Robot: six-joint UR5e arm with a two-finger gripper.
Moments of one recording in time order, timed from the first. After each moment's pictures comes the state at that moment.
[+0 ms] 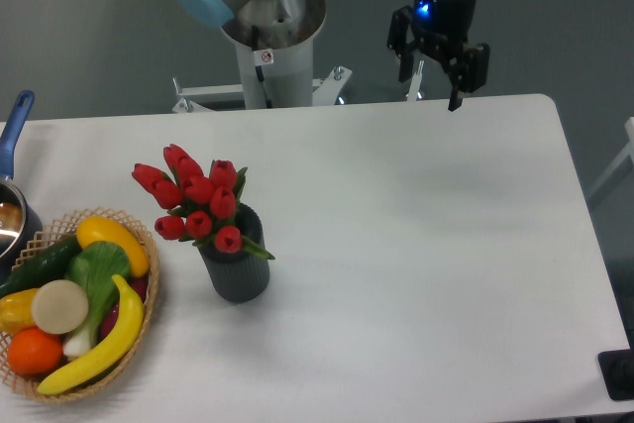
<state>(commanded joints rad) 2.91 -1.43 -1.89 -1.19 1.34 1.73</state>
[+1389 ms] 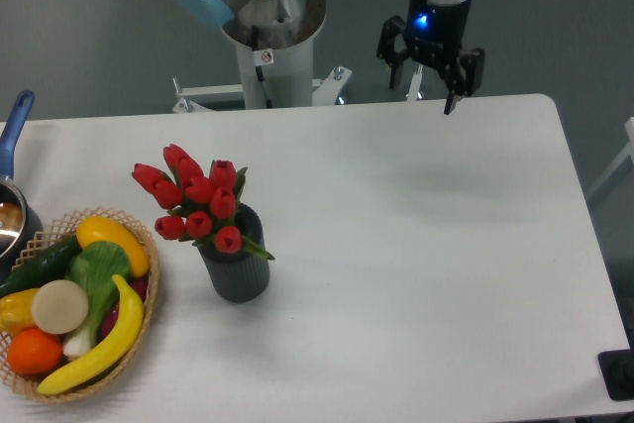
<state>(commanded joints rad) 2.88 -1.43 -1.94 -1.18 1.33 1.44</state>
